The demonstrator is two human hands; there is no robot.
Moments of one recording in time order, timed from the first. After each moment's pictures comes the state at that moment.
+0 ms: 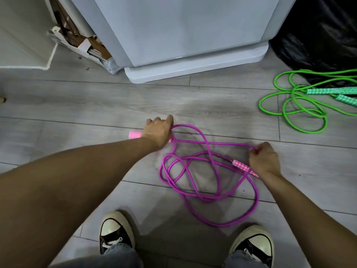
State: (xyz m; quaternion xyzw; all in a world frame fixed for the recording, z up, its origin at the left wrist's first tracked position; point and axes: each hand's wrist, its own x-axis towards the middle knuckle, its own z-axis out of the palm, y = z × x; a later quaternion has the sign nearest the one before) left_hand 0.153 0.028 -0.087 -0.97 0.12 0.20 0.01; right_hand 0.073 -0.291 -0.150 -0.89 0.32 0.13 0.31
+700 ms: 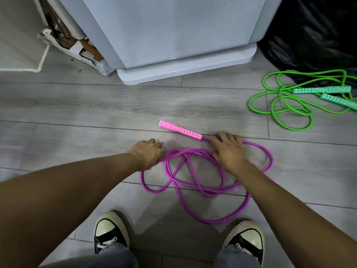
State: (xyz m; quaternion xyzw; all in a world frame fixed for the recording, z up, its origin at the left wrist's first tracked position) left_hand 0.109 0.036 -0.063 -0.86 0.30 0.35 0.18; right_hand 0.087 -0.247 -0.158 -0.99 -0.12 0.07 0.08
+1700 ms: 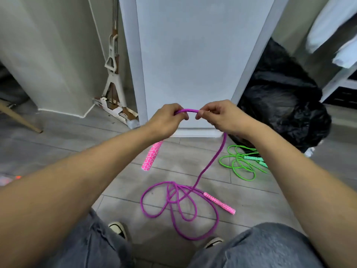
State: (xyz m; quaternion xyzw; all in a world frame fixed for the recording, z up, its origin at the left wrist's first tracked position) left_hand 0.057 0.013 0.275 -0.87 0.07 0.03 -0.48; right_hand 0.078 -0.192 0.299 -0.89 -0.16 0.09 0.43
